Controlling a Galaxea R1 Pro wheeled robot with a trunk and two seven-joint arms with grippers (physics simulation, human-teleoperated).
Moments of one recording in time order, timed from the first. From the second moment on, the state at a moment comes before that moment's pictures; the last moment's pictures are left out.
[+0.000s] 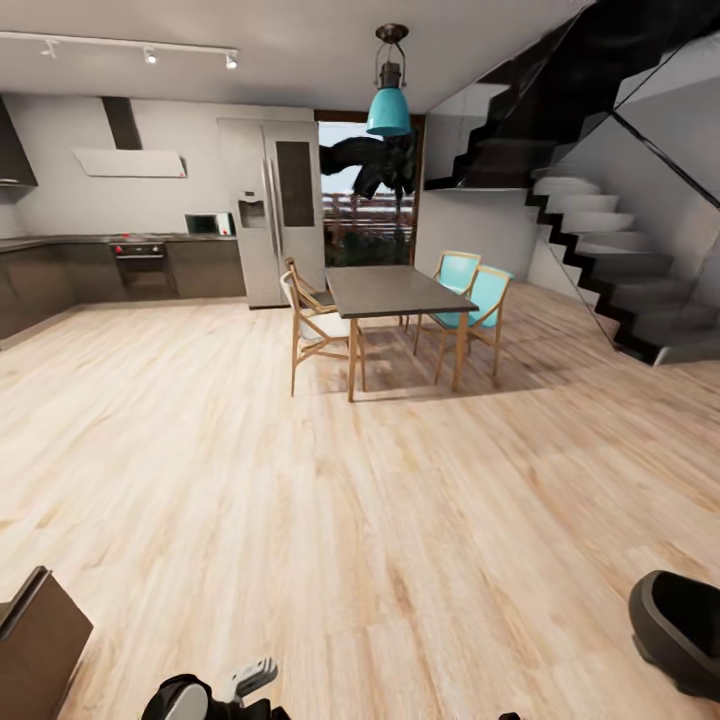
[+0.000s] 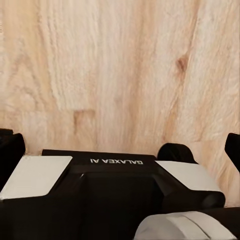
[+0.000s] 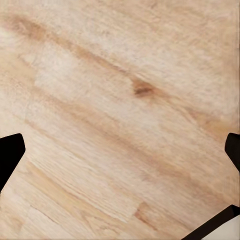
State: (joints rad) left arm -0.14 0.11 -0.27 -1.10 0.96 0.88 0.38; right arm -0.22 -0.05 -0.28 -0.52 -0.77 0.32 -0.03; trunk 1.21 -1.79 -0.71
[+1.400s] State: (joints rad) left arm -0.14 0.11 -0.27 -1.10 0.93 0.82 0.37; right arm -0.22 -0.05 -0.28 -0.52 -0.77 0.32 -0.03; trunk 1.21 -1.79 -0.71
